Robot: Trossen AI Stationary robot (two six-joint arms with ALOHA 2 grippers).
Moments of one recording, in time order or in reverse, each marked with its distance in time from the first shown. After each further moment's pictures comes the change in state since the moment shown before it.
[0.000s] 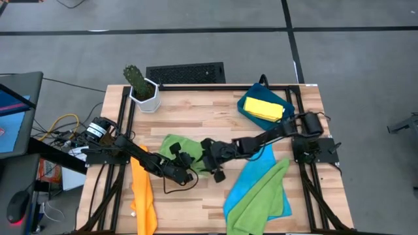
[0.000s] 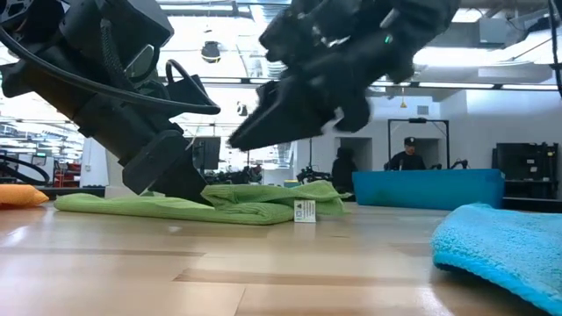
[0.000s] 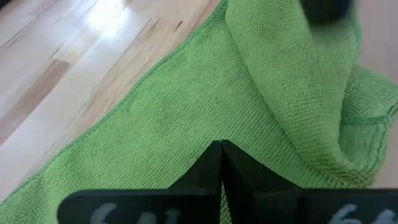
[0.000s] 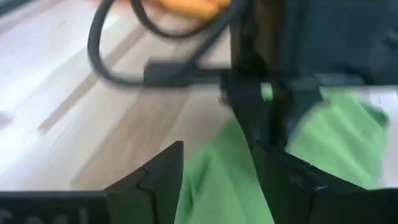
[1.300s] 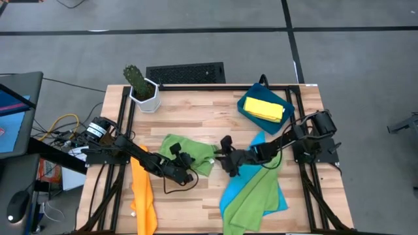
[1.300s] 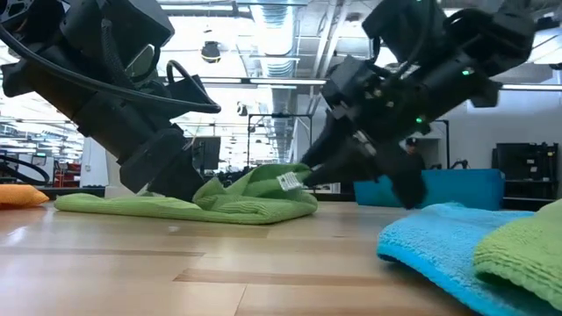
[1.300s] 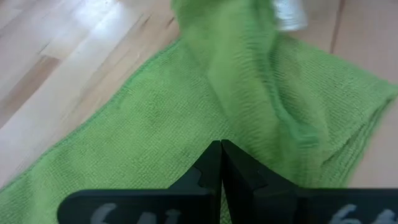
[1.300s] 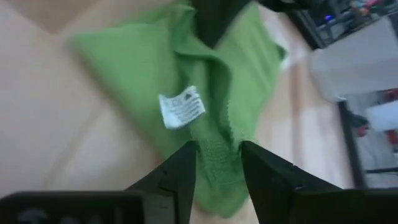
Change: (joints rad) left arm 0.001 -0.001 0.001 0.003 0.030 -0.005; right arm 0.079 -0.096 -0.362 0.302 0.498 -0.305
